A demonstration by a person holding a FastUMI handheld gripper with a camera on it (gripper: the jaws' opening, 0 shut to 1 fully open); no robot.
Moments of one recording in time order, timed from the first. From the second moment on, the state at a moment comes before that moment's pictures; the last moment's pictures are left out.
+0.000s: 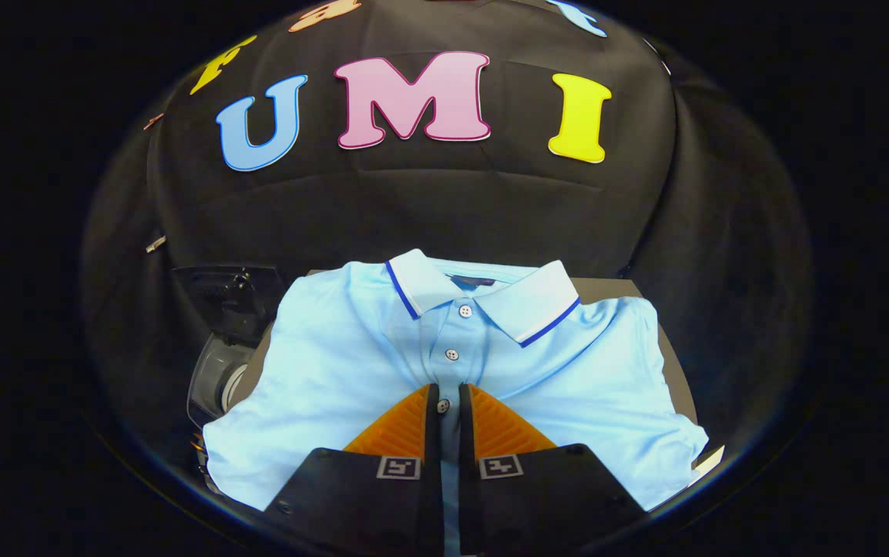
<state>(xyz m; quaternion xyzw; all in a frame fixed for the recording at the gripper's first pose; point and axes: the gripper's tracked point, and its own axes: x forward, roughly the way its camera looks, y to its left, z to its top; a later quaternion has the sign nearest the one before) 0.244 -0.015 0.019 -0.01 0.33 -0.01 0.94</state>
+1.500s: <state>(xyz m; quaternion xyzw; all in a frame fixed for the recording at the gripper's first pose) 0.259 0.076 0.184 0.10 0.17 0.08 0.98</state>
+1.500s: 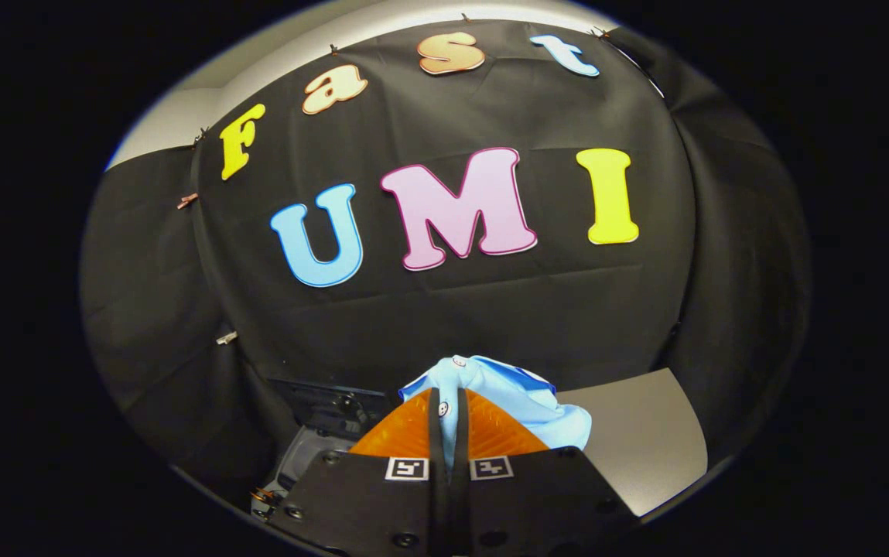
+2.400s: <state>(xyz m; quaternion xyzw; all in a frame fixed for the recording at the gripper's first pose) 0.255 0.299 0.196 0.13 0.17 0.21 0.95</state>
